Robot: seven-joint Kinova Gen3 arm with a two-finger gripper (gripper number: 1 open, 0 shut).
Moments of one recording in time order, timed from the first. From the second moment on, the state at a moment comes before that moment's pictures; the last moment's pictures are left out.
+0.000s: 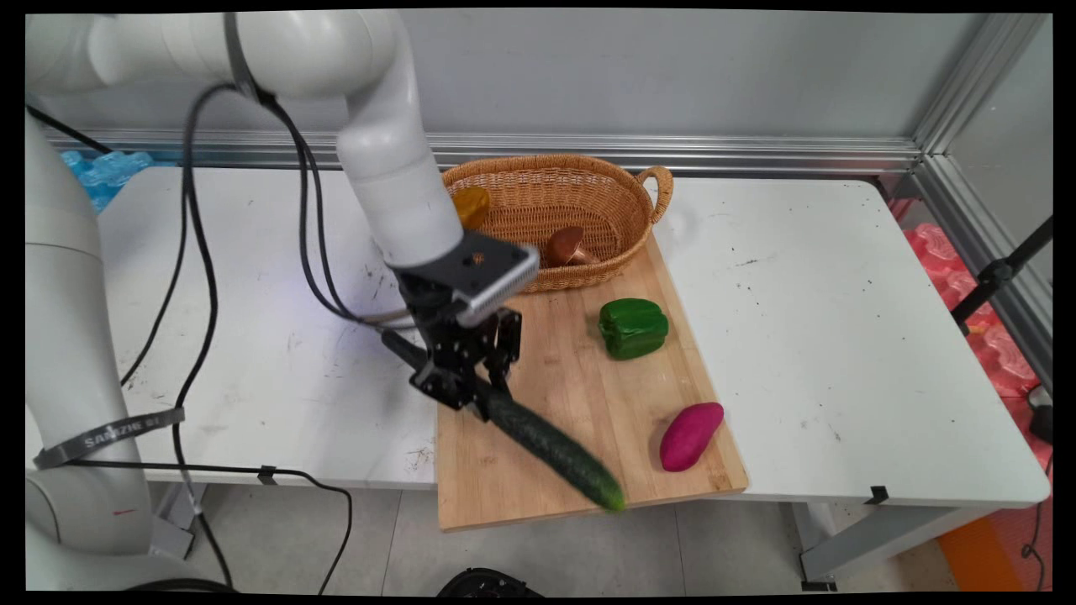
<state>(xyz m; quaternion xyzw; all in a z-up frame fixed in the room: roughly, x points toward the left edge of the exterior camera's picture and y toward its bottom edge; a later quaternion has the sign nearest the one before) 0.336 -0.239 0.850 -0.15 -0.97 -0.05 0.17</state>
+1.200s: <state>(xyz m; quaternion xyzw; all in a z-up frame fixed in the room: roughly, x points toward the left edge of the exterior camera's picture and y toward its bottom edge) 0.388 -0.347 0.977 0.21 -0.95 0.09 0.21</state>
